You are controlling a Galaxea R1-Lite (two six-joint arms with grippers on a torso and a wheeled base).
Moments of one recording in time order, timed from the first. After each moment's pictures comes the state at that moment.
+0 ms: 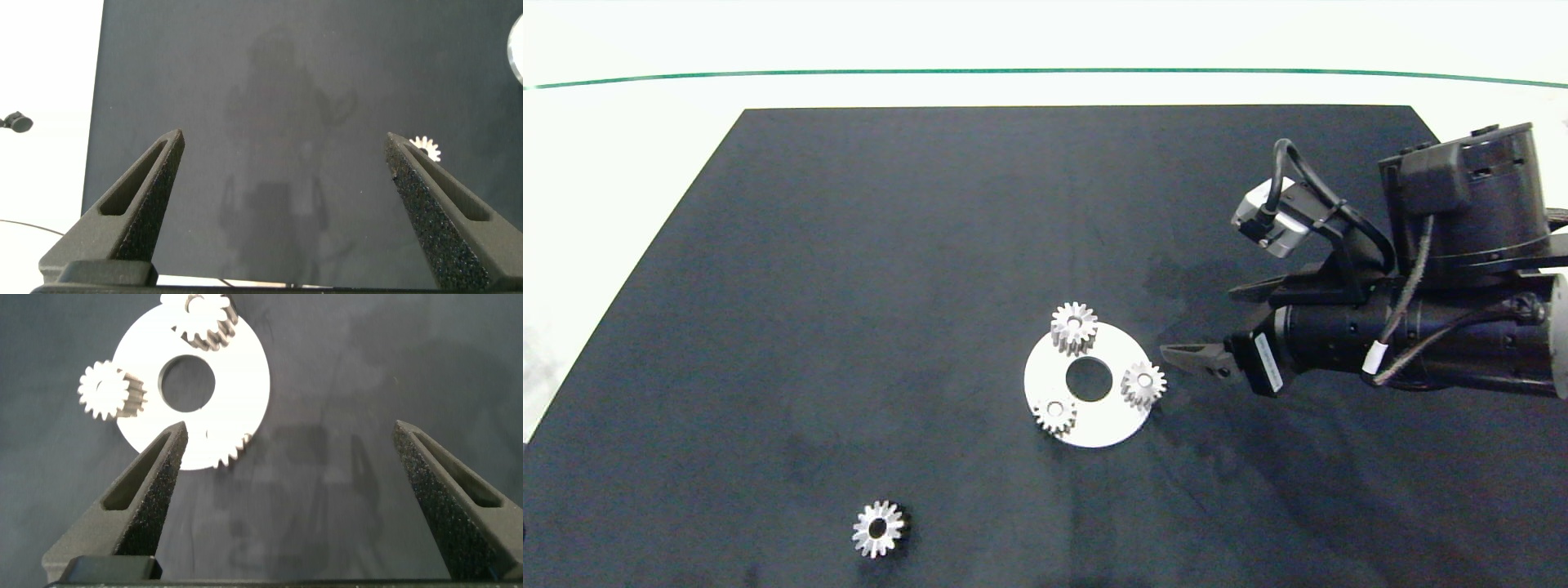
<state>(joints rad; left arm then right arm) 0.00 0.53 -0.72 0.48 0.06 0.01 0.59 1.58 -1.14 0.04 -0.04 -0.20</state>
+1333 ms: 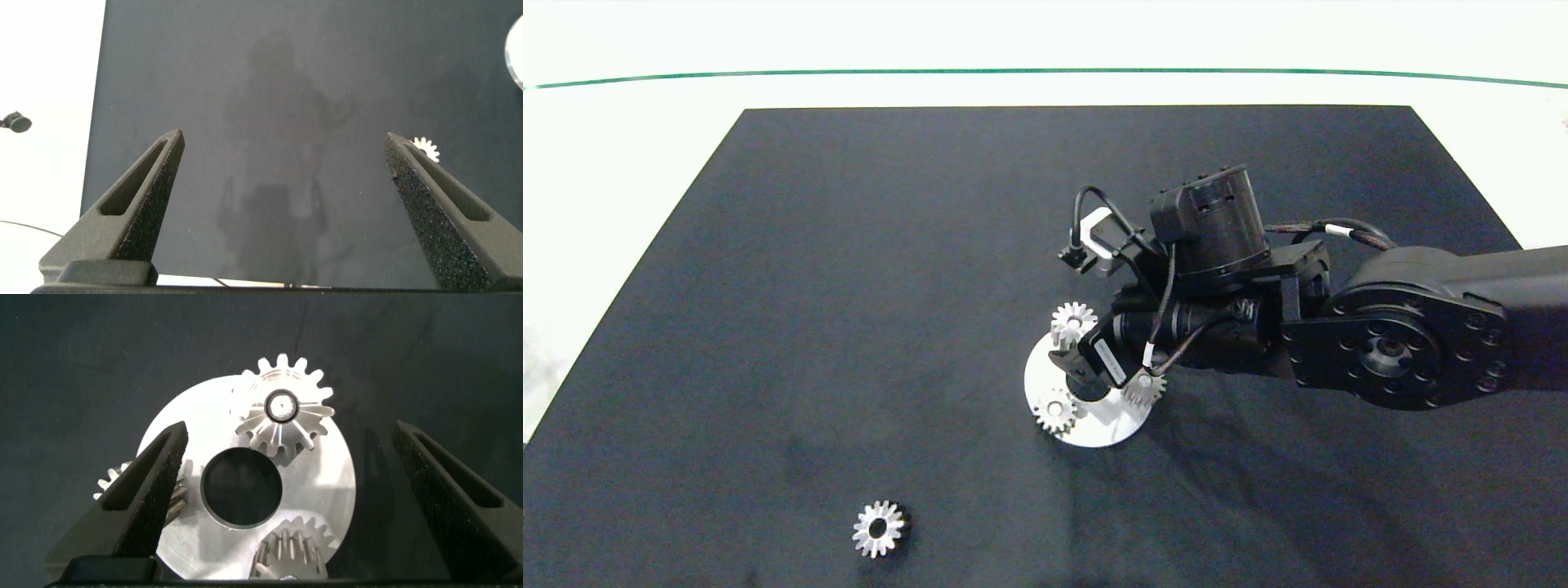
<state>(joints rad) 0.00 0.51 -0.72 0.48 0.06 0.00 0.74 1.91 -1.41 0.02 -0.15 -0.24</state>
